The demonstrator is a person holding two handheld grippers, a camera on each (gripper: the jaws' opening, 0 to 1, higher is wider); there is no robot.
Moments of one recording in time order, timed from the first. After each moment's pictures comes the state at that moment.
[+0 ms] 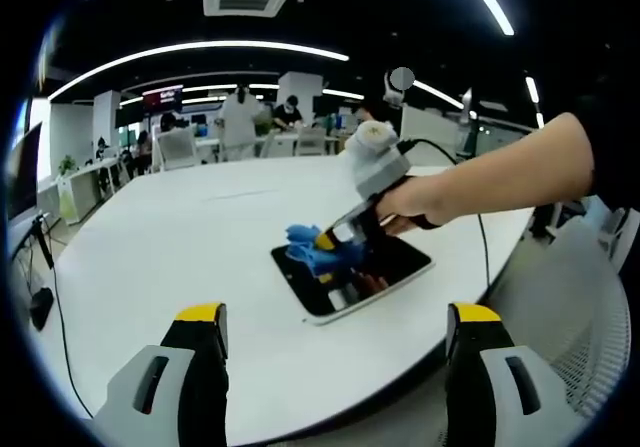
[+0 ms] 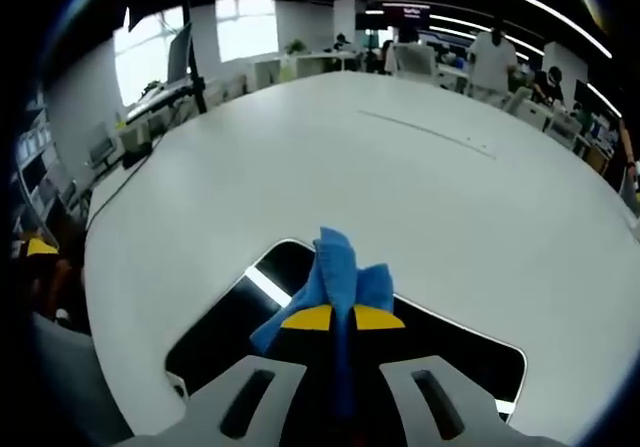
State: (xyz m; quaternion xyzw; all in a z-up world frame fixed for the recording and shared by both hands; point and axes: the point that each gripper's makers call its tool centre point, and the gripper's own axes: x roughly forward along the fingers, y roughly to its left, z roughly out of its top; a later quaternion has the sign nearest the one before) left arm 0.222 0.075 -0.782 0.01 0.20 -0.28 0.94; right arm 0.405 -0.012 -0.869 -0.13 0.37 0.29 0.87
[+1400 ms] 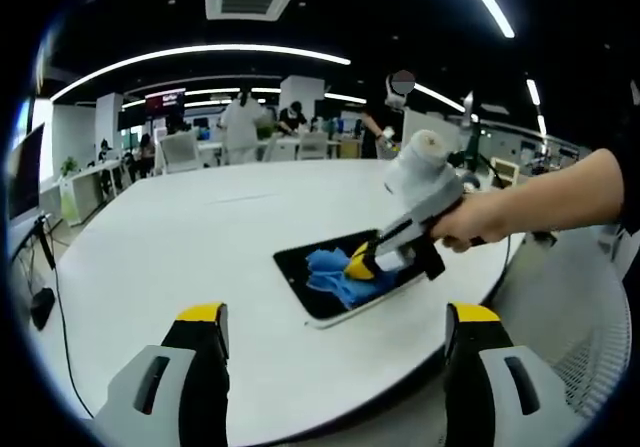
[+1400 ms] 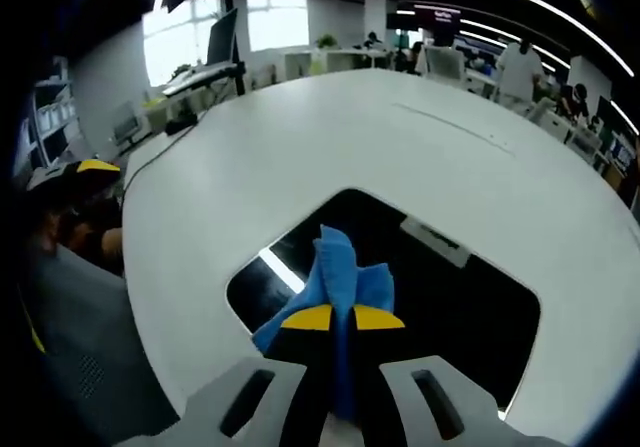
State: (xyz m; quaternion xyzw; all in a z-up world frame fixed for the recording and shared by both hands) left arm 0.223 0.076 -0.780 0.01 0.19 -0.27 0.94; right arm 0.327 -0.016 -0.869 -0.15 0.36 0.34 0.86
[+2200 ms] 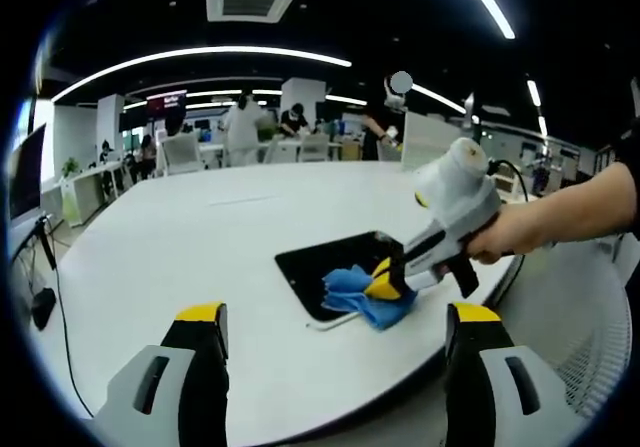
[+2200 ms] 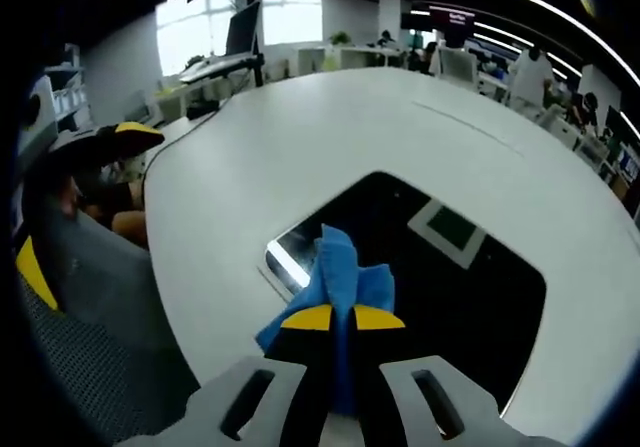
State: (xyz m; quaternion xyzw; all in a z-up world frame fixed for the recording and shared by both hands) left arm 0.224 0.077 -0.778 0.01 0.18 -0.27 0.95; right arm 0.292 -0.016 -0.870 -0.17 0.36 0.36 0.84
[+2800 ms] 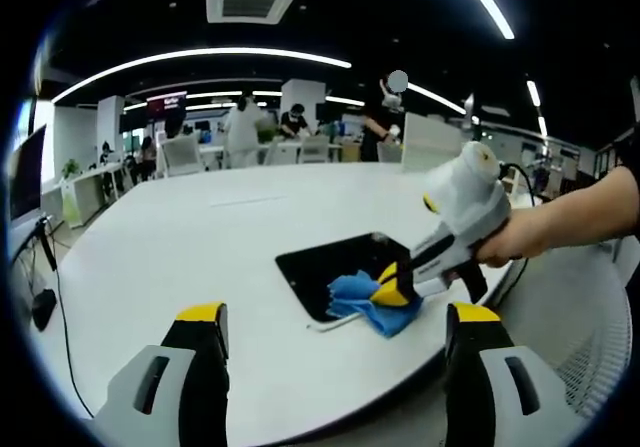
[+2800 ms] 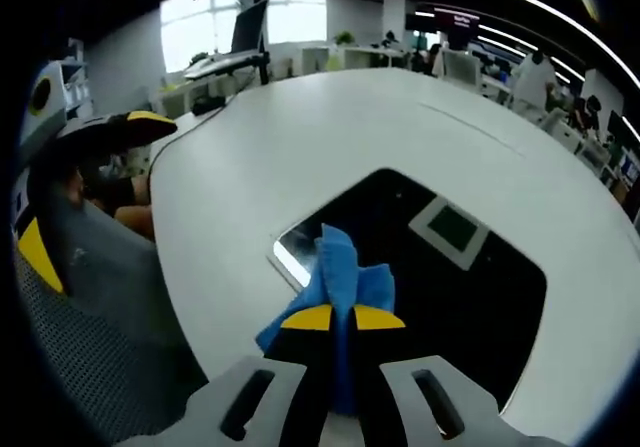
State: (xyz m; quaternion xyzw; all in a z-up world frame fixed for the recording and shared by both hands) left arm 0.225 0.077 -0.778 0.01 0.18 -0.27 0.95; right arm 0.284 -0.016 -0.870 -0.17 0.36 0.36 0.84
